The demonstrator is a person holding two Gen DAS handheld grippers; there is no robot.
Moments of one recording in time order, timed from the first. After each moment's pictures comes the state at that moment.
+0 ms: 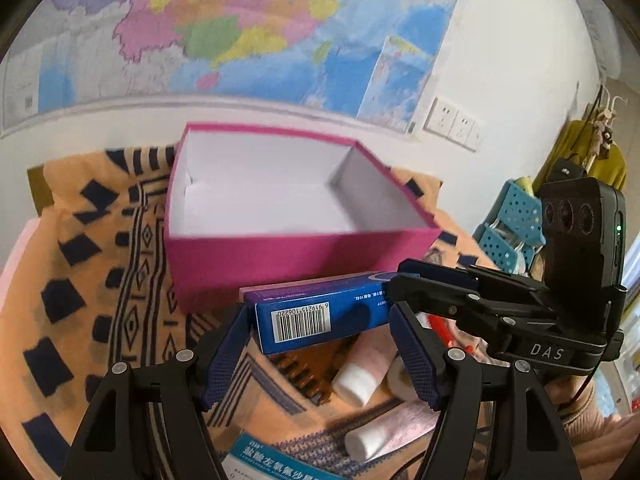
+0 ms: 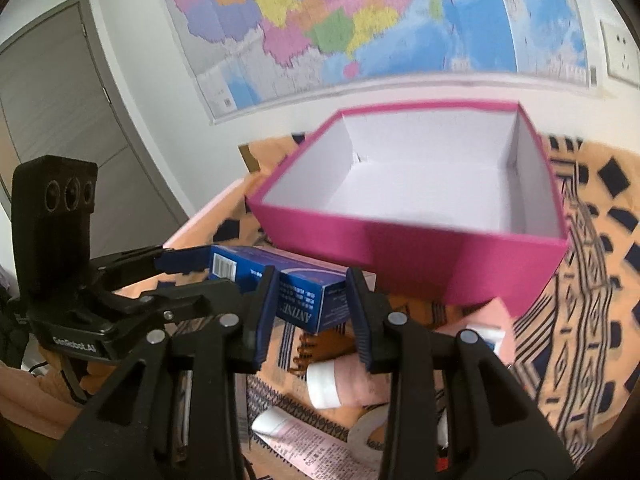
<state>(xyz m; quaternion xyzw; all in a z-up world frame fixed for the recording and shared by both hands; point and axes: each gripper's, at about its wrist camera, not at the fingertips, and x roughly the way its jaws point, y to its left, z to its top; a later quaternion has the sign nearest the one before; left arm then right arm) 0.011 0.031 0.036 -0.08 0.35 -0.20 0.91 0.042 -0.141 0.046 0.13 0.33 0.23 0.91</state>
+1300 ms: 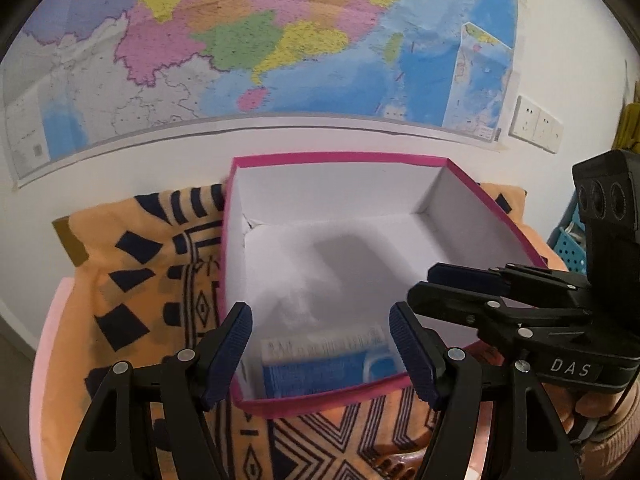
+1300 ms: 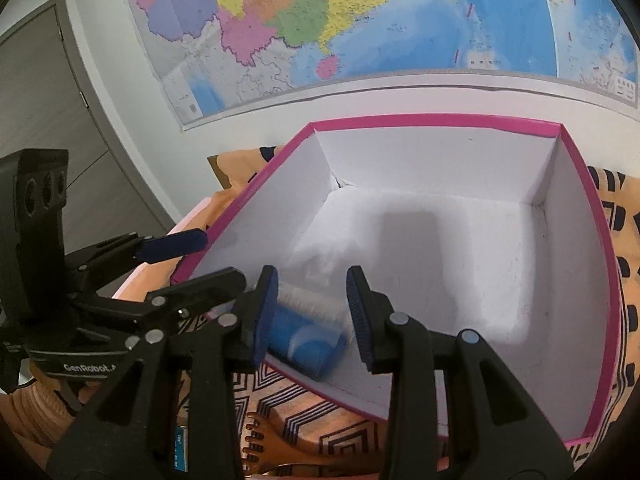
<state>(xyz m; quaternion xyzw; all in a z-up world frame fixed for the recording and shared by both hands) 0.117 0.043 0.031 -0.01 0.36 -0.10 0.93 0.160 -0.141 0.025 0.13 0.36 0.22 0.90</state>
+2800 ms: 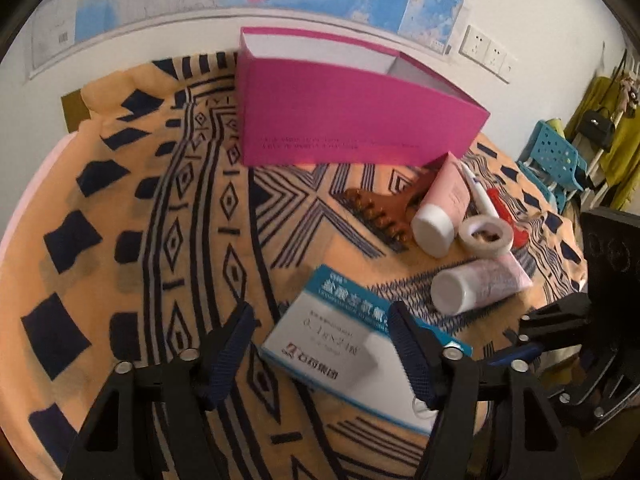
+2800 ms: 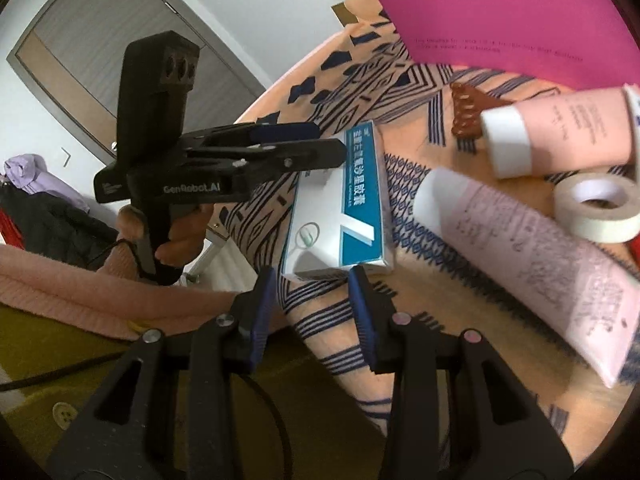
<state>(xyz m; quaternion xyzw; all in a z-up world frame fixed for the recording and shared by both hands) -0.046 0.073 -0.053 -0.04 0.45 -0.16 0.88 -0.032 -0.062 -0.052 0.14 0.48 0.40 0.76</state>
